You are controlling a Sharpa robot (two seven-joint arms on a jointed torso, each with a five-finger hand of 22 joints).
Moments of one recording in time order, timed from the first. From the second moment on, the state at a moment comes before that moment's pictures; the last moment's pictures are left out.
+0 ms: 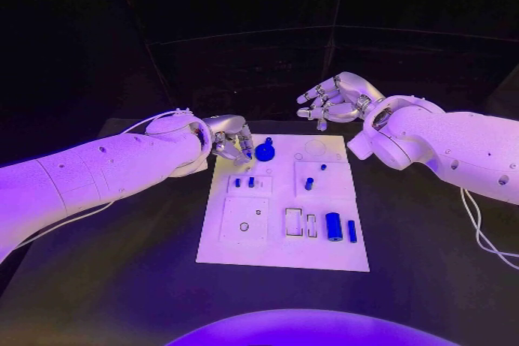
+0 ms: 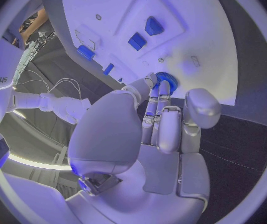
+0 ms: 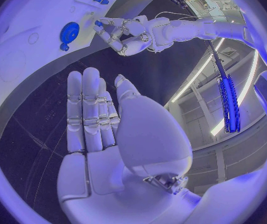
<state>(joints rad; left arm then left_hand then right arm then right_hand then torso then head) 1.26 -0.61 -0.05 1.20 -1.33 -0.08 0.02 1.38 -0.09 0.44 -0.04 0.07 1.10 0.13 0.16 0.08 1.18 0.06 0.20 0.07 1.47 -0.02 1.39 1.12 0.12 1.46 0.07 1.05 1.07 1.32 -0.74 -0.03 1.40 -0.79 -0.33 0.09 1.45 -0.03 0.00 0.17 0.26 0.92 0.16 0.09 0.07 1.13 0.07 0.51 0.52 1.38 -0.01 0.60 0.55 0.18 1.03 0.11 0.81 0.57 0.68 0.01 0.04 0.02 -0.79</state>
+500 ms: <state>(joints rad) 1.24 -0.58 -0.06 1.16 -1.33 -0.04 0.02 1.38 -0.09 0.44 -0.04 0.07 1.10 0.13 0.16 0.08 1.18 0.06 0.20 0.07 1.47 -0.02 1.39 1.12 0.12 1.46 0.07 1.05 1.07 1.32 -0.74 -0.03 1.40 -0.79 -0.33 0.09 1.45 -0.03 0.00 0.17 0.26 0.92 0.16 0.09 0.07 1.13 0.07 0.51 0.52 1.38 -0.01 0.60 0.55 0.18 1.03 0.11 0.81 0.57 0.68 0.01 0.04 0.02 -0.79</state>
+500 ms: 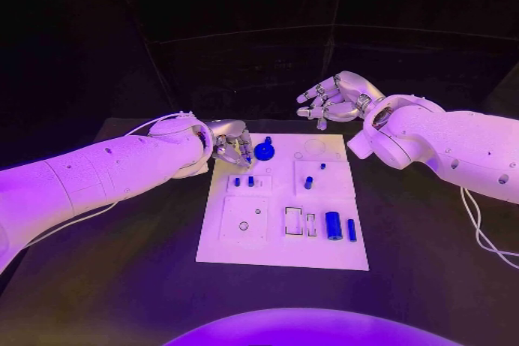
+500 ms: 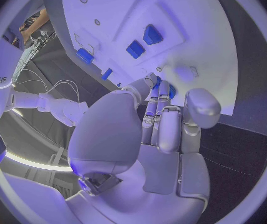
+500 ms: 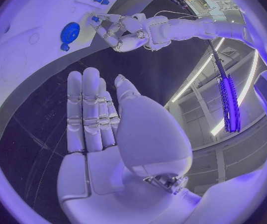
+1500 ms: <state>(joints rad) 1.24 -0.57 -0.07 1.14 -1.33 0.00 -0.01 1.38 -0.09 0.44 -0.04 0.07 1.10 0.13 0.16 0.08 1.18 0.06 0.19 0.07 1.47 -0.02 1.39 1.12 0.12 1.46 0.07 1.05 1.07 1.31 -0.74 -0.03 1.40 -0.79 -0.33 0.09 1.45 -0.03 0.00 0.17 0.26 0.92 0.16 0.09 0.07 1.13 0.07 0.51 0.52 1.38 -0.01 0.60 0.55 0.18 1.03 0.11 0.81 0.57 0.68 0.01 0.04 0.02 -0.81</state>
